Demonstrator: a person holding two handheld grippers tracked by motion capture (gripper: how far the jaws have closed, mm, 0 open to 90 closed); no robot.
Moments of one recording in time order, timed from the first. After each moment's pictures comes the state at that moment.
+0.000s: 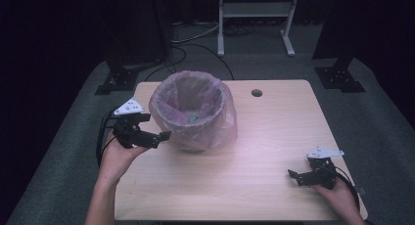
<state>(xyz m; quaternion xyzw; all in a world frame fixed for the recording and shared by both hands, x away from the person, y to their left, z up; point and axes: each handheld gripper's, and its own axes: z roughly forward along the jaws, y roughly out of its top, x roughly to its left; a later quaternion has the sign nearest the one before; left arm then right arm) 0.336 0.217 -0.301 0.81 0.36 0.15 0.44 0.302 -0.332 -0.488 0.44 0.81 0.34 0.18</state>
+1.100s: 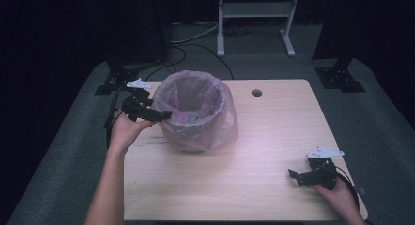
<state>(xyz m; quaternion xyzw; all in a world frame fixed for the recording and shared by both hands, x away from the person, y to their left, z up) 0.413 0.216 -0.308 0.82 0.40 0.14 0.40 0.302 -0.332 -0.488 0.45 0.81 0.34 0.18</state>
